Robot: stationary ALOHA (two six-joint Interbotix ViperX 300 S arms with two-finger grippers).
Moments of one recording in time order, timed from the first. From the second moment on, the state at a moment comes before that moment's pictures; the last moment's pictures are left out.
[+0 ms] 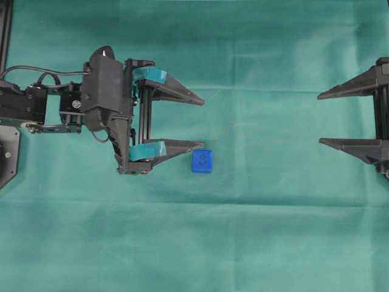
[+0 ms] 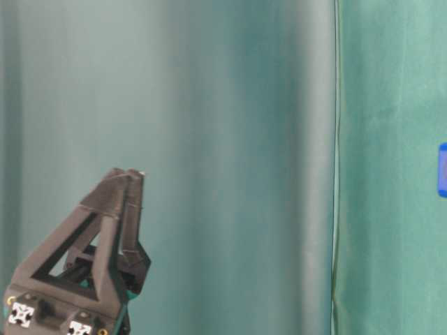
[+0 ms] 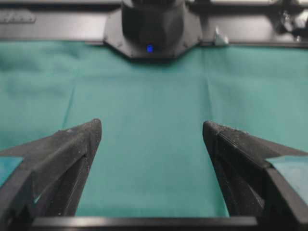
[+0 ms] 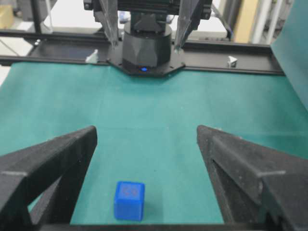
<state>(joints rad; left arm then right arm) 0.00 -0.27 0.64 0.00 -0.17 0.00 -0.01 -0.94 1.13 -0.01 -0.16 0.11</state>
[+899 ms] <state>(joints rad) 0.00 -0.07 0.24 0.00 0.69 0.00 -0.01 -0.93 1.13 -0.01 -0.14 0.11</state>
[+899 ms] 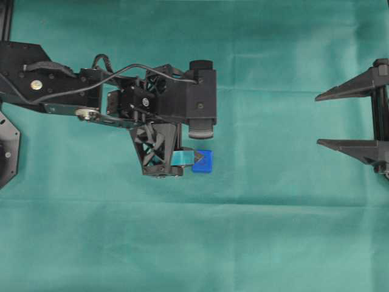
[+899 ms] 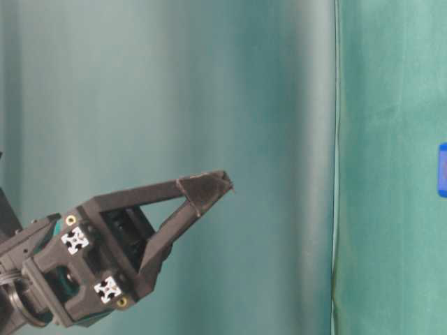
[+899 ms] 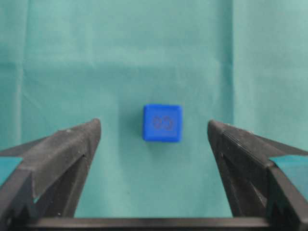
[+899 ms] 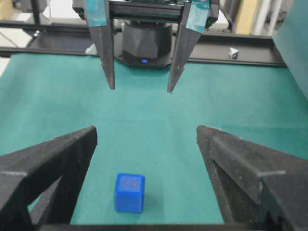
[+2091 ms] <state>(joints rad) 0.00 -0.07 0.24 0.00 0.67 0.00 -0.01 -0.93 1.13 -0.01 -0.13 0.11</state>
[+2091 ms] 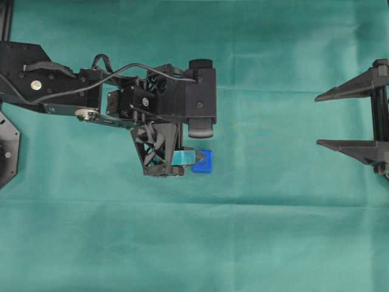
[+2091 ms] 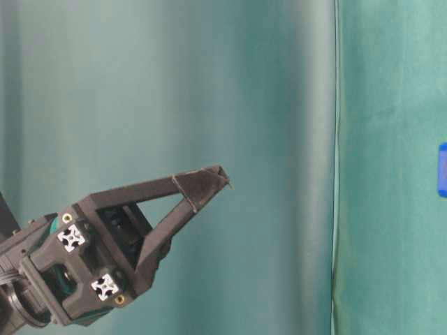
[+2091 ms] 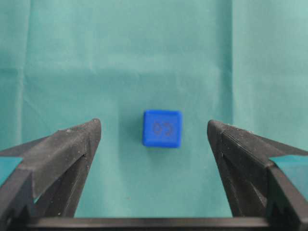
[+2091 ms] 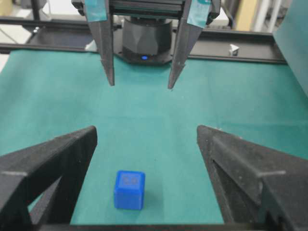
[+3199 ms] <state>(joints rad) -0.01 0.02 0.42 0.00 0.38 -0.01 -0.01 -0.91 1.13 -0.01 -0.13 0.10</state>
